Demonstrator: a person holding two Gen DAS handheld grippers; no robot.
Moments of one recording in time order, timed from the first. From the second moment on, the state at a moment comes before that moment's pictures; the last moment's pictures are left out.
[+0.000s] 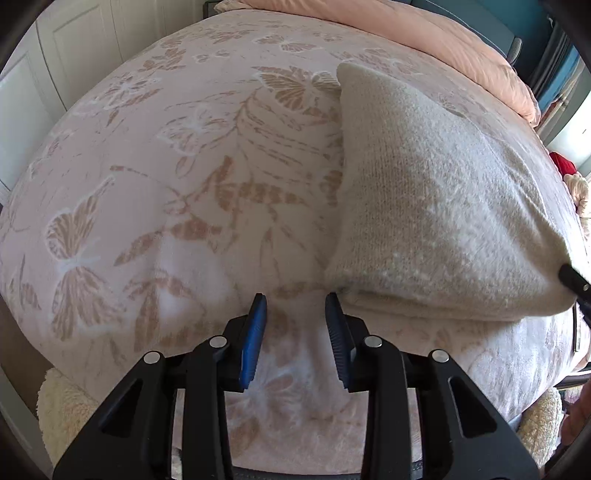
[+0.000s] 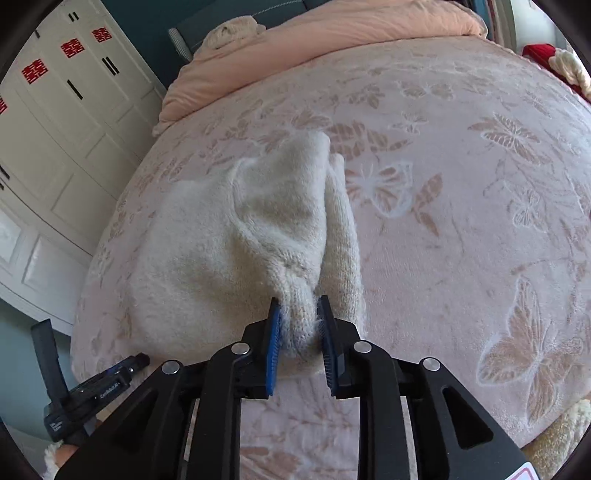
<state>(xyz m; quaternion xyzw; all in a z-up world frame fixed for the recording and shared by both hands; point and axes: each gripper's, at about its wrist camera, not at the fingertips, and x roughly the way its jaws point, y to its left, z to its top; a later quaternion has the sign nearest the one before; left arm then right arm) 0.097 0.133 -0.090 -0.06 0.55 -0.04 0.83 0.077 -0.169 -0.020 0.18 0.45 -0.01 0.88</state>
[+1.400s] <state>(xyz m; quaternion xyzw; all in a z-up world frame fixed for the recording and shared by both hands) 0.067 0.078 -0.047 0.00 0.51 -0.07 0.86 0.084 -0.184 -0.025 0.20 0.42 -0.01 0.89</state>
